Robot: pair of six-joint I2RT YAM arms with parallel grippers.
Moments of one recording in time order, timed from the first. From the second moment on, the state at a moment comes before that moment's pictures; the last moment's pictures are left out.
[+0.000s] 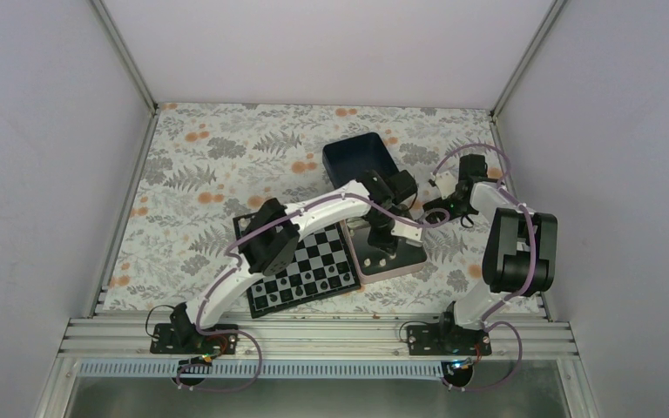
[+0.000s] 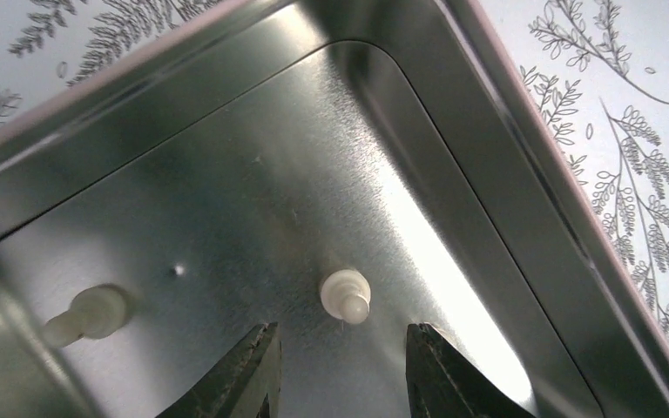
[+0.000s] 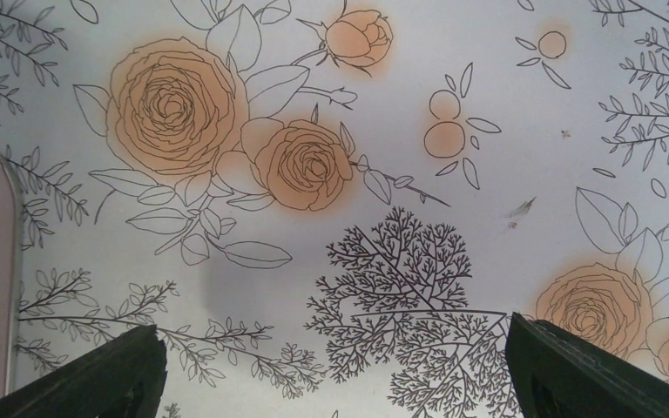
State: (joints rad) left arm -1.01 2.46 2.24 -1.11 0.39 0.77; right arm -0.12 1.65 0.97 -0.55 -0.12 -0.52
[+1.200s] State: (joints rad) left arm -1.03 2.51 2.24 -1.07 0.35 0.77; right arm -0.12 1.65 0.97 -0.55 -0.12 -0.52
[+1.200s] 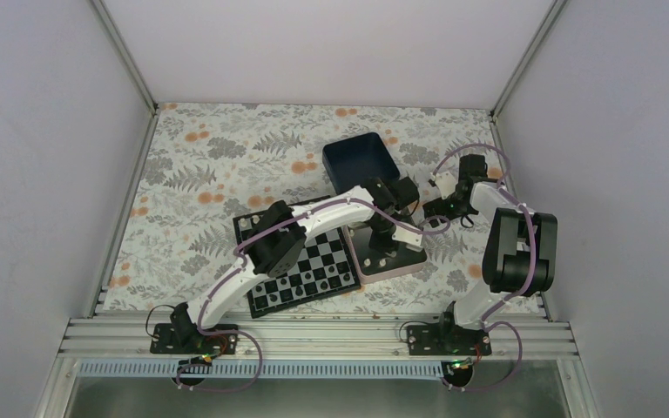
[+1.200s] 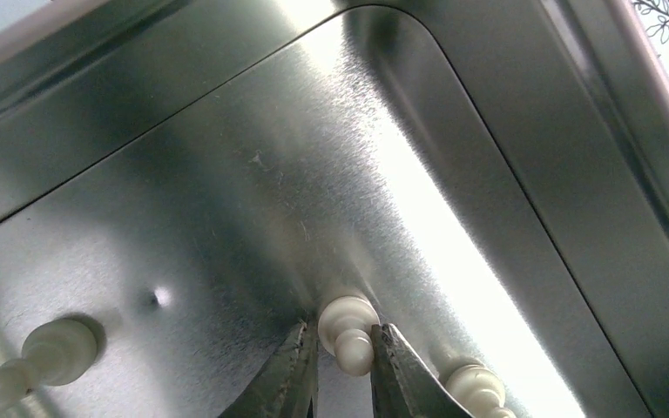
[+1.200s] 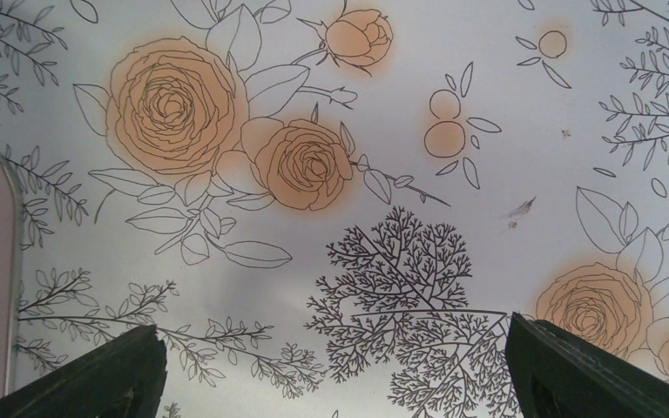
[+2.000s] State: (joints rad) left arm -0.87 1.90 1.87 -0.96 0.17 0.77; right arm -0.12 1.65 0.97 -0.56 -0.12 -0.52
